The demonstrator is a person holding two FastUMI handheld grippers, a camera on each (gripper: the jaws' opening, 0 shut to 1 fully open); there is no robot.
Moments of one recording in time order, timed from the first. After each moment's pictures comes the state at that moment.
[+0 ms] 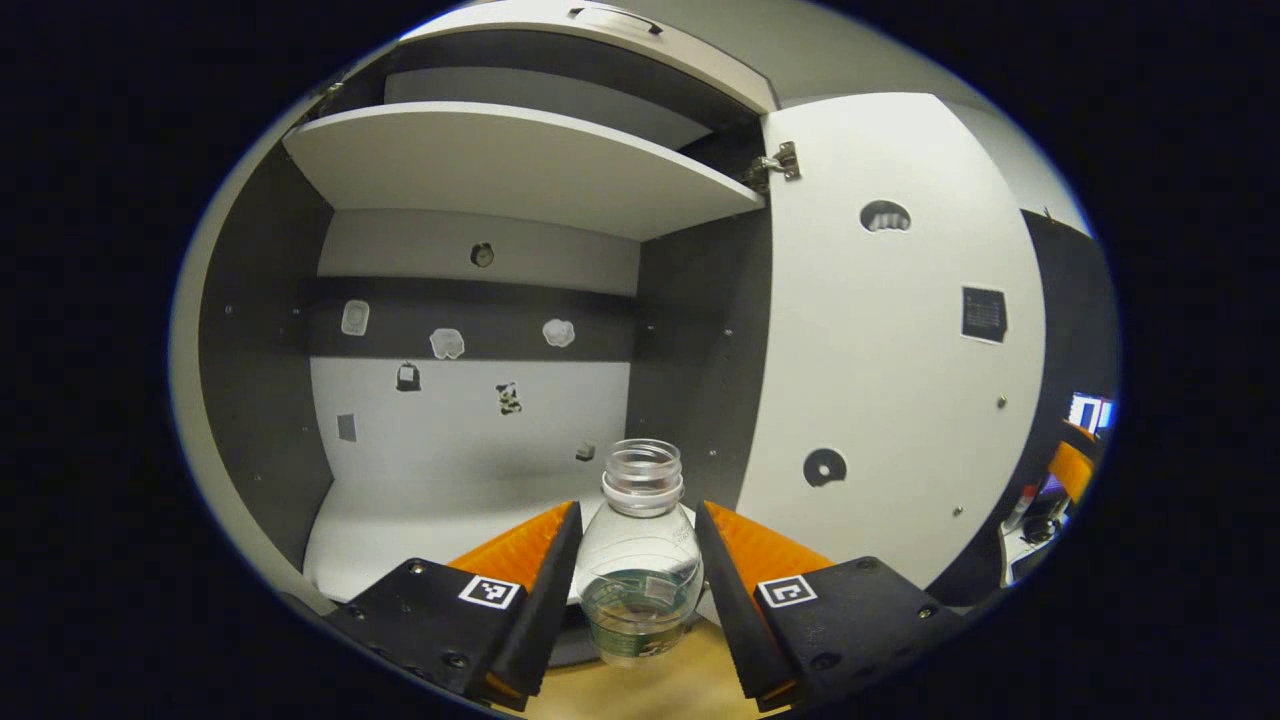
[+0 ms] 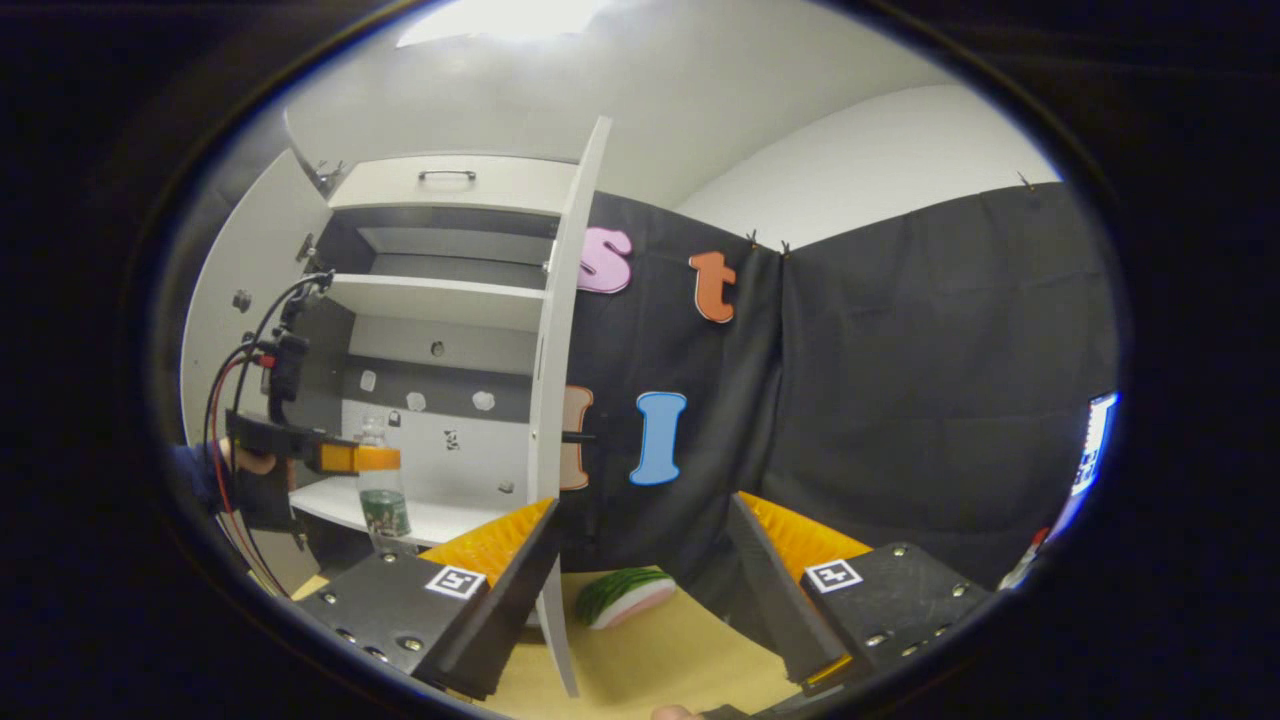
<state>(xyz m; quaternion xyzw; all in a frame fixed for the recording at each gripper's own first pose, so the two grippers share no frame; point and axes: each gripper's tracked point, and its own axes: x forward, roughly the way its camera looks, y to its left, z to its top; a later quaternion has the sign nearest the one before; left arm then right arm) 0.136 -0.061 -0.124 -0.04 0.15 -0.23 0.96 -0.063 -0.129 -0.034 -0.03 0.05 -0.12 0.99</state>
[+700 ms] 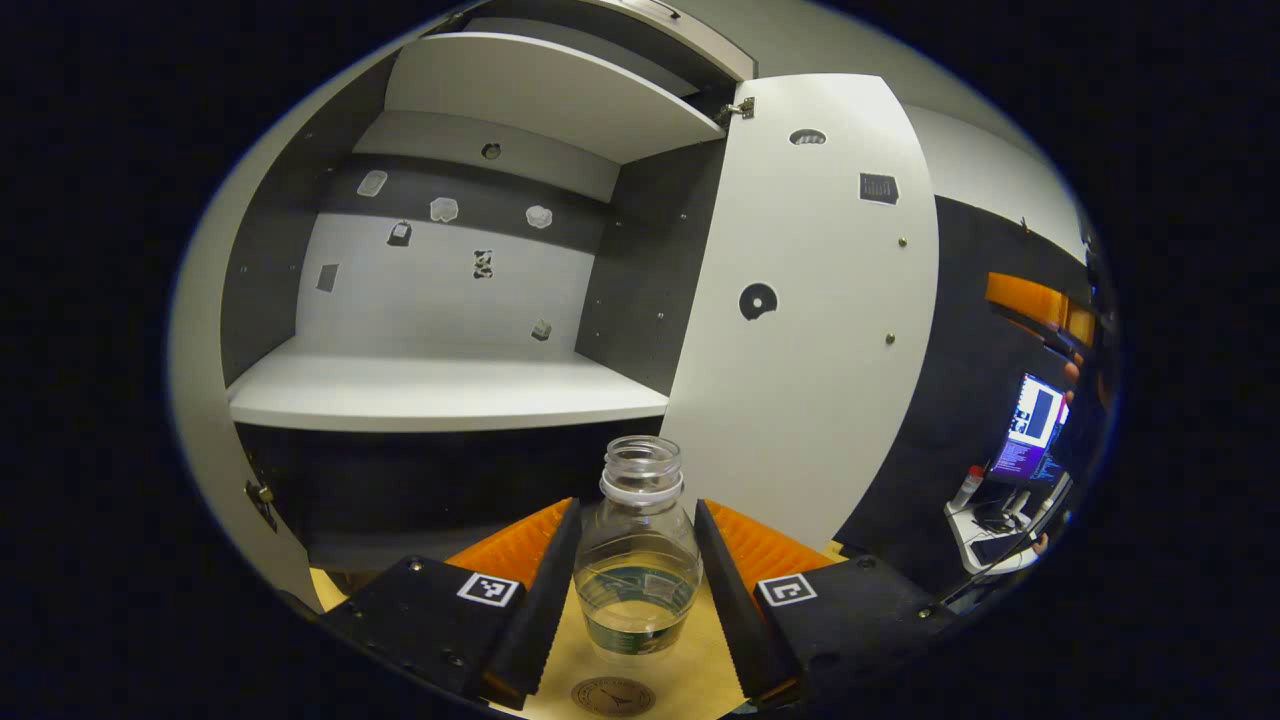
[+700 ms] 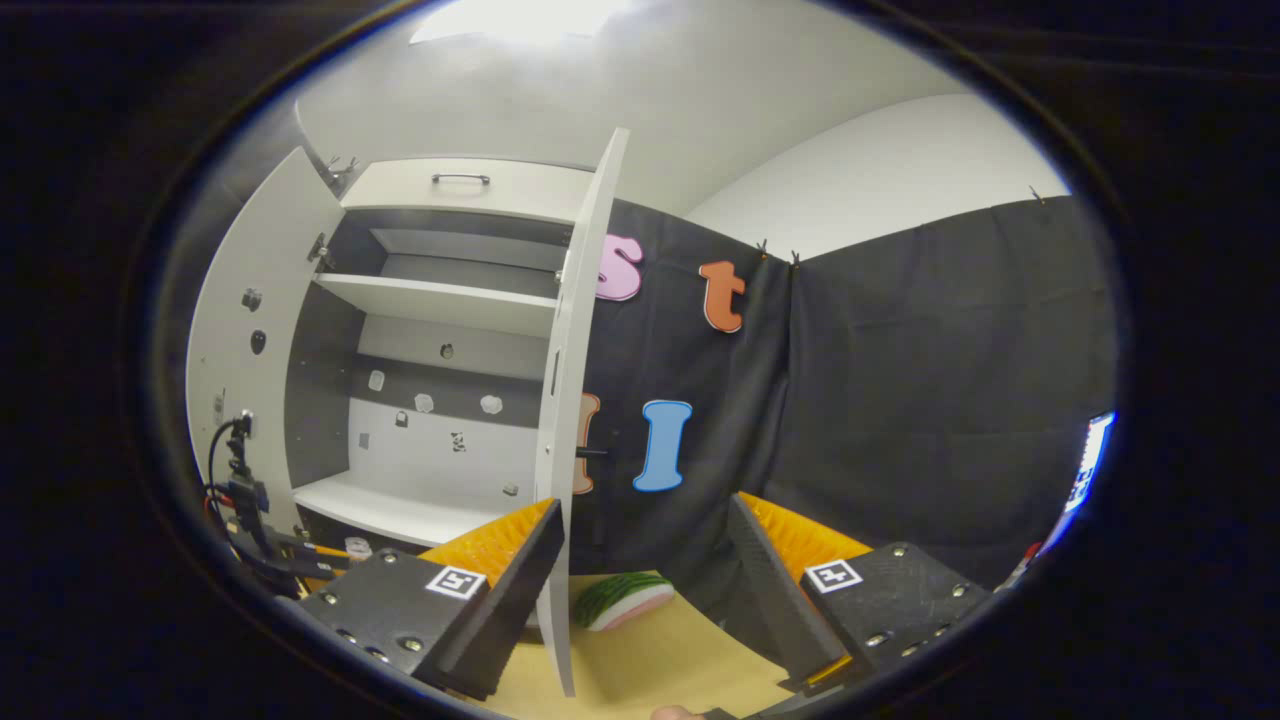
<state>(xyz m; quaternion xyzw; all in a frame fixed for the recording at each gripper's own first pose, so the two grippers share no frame) 0.022 -0.059 -0.252 -0.09 0.21 -0.27 0.93 -0.063 -0.124 -0.020 -0.04 0.05 -0.12 0.99</state>
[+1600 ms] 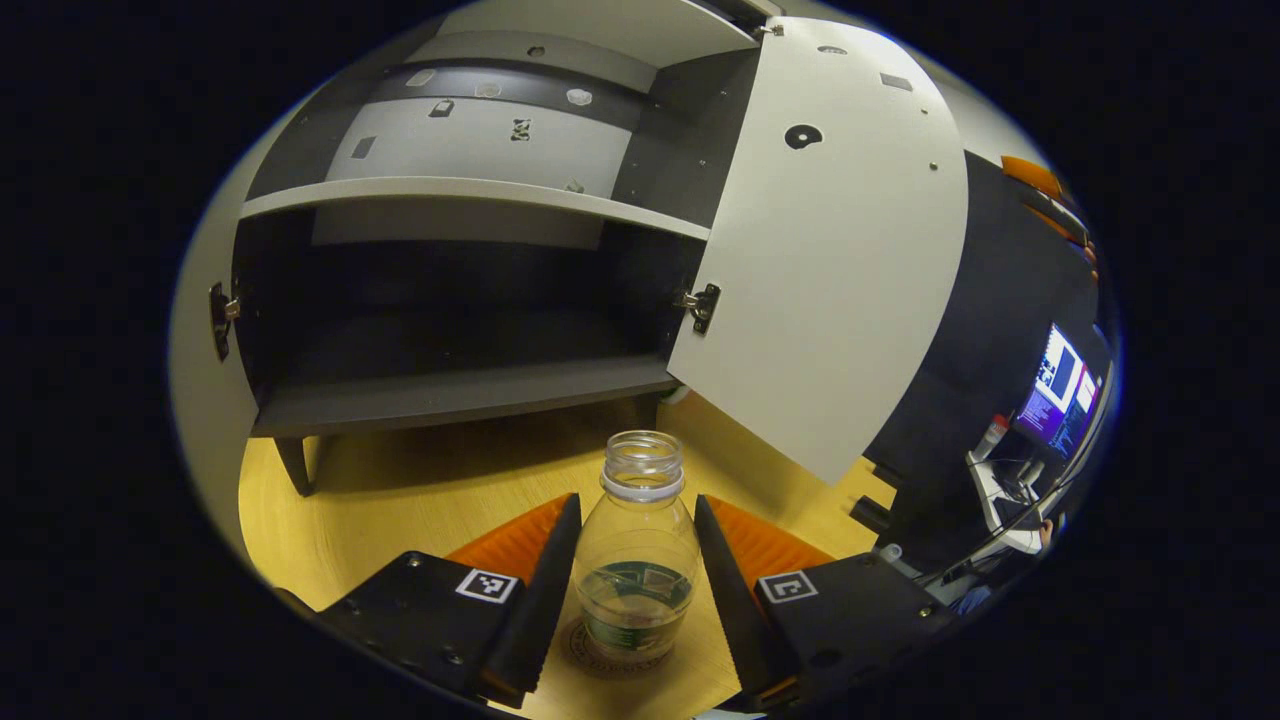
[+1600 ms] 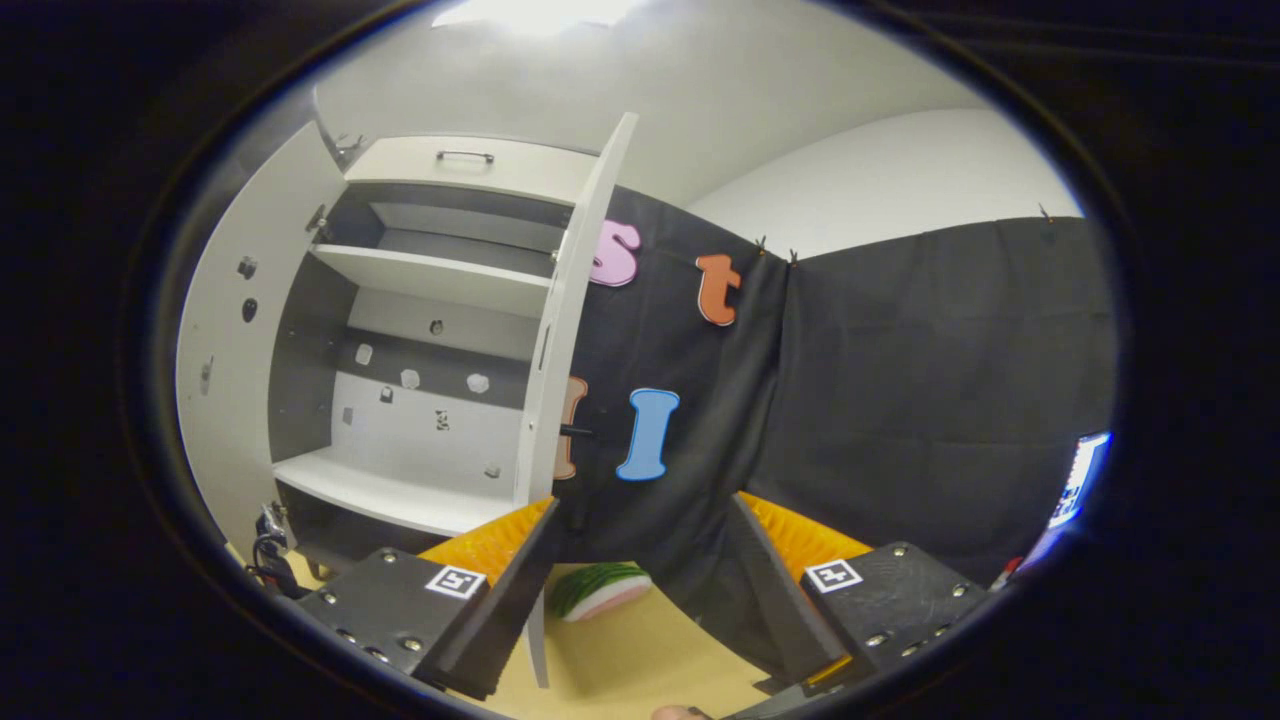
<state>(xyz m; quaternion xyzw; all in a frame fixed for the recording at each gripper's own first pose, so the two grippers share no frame) -0.034 -0.050 -0.397 -0.08 0.33 -0.25 0.91 -0.066 -0.136 -0.034 -0.07 0.07 -0.13 0.99</state>
